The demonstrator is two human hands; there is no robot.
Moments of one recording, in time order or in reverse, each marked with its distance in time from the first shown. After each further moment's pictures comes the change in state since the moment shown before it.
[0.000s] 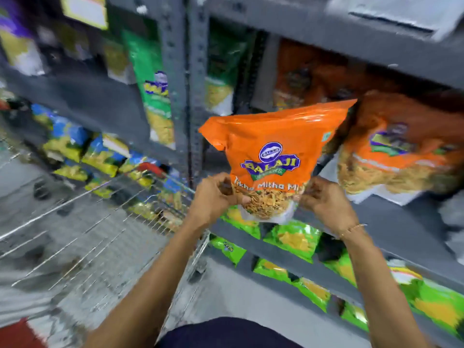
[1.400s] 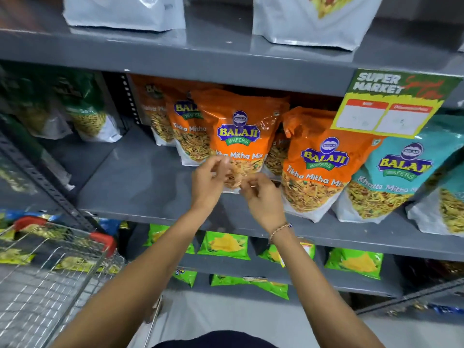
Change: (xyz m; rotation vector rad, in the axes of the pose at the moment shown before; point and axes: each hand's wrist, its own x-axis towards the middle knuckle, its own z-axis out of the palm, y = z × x) left_hand 0.060 0.073 0.279 0.008 0.010 0.314; right_hand -0.028 0.102 -0.116 0.056 0.454 0.024
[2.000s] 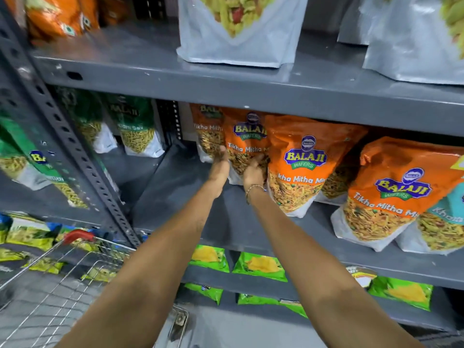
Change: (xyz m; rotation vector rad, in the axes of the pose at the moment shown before) left_hand 0.113 -0.017 -0.097 -0.094 -0.062 -0.557; right_hand 0.118 -0.079 0.167 0.465 0.142 0.625
